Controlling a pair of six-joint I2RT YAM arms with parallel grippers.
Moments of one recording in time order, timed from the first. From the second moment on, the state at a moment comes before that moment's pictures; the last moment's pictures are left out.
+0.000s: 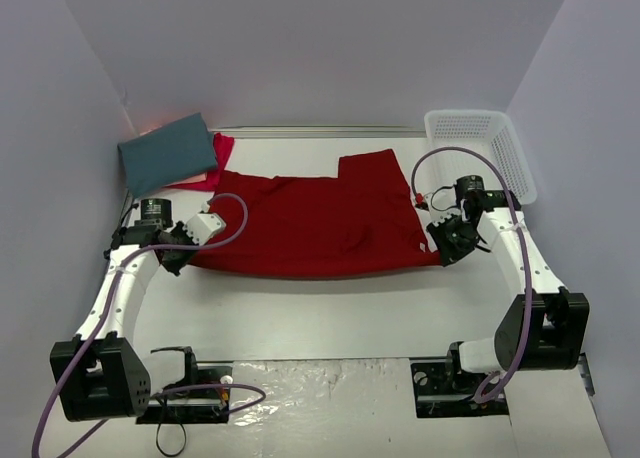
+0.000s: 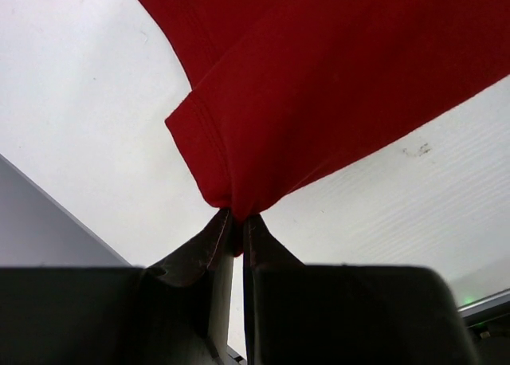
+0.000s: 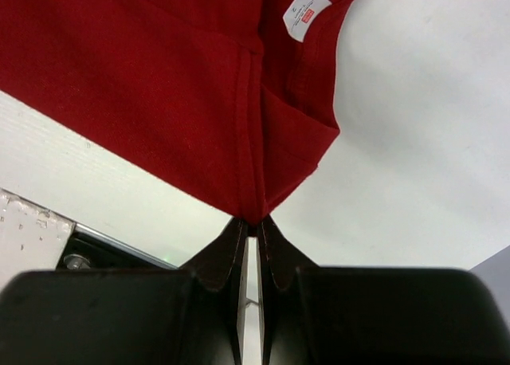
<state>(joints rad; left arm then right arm) 0.07 1.17 0.91 -0.85 0.18 0.86 0.01 1.38 1.10 -1.08 -0.18 -0.56</state>
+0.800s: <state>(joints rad) 0.08 1.09 0.82 -1.01 0.22 0.98 0.01 1.31 1.01 -1.19 -0.18 -0.63</state>
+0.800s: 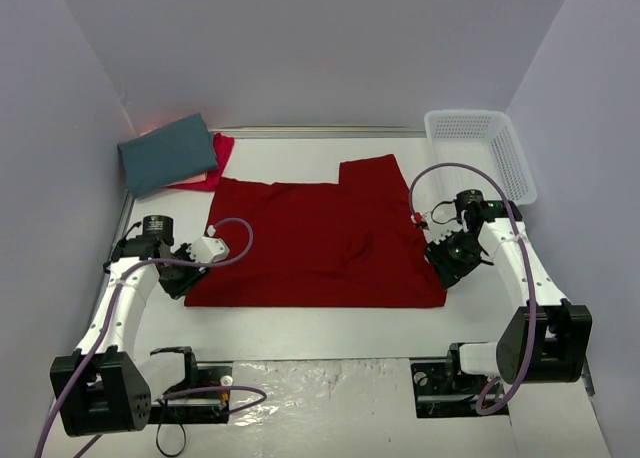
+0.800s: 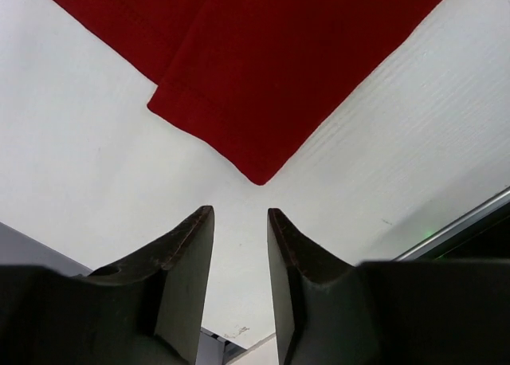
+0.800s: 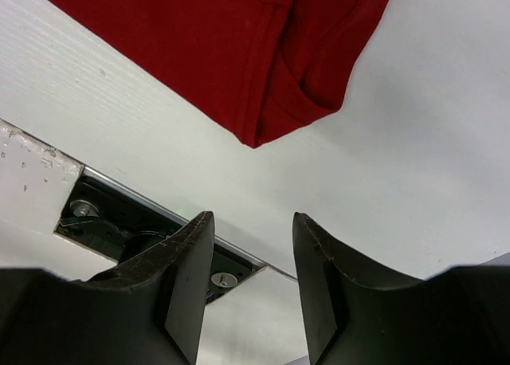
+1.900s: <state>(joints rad) 0.10 2.04 1.81 -0.78 0.45 0.64 0.08 2.17 1.95 -1.16 -0.34 -0.54</state>
